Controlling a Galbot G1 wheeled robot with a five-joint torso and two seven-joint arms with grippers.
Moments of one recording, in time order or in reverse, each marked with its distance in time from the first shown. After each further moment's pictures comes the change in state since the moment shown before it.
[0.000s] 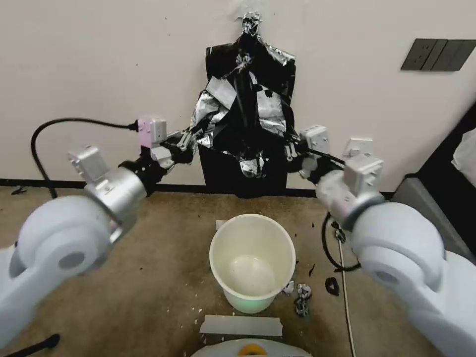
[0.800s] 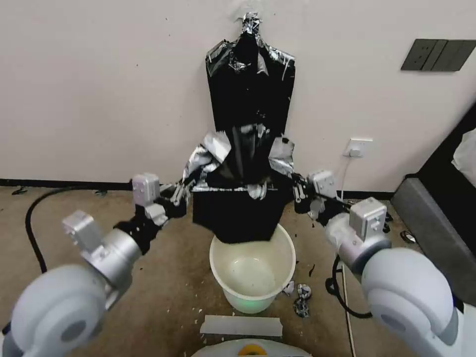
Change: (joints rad) left arm 0.453 -0.244 -0.132 -0.035 0.290 0.000 0.184; right arm -0.378 0.008 0.097 0.009 -0.213 0.077 -0.121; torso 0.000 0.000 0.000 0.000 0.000
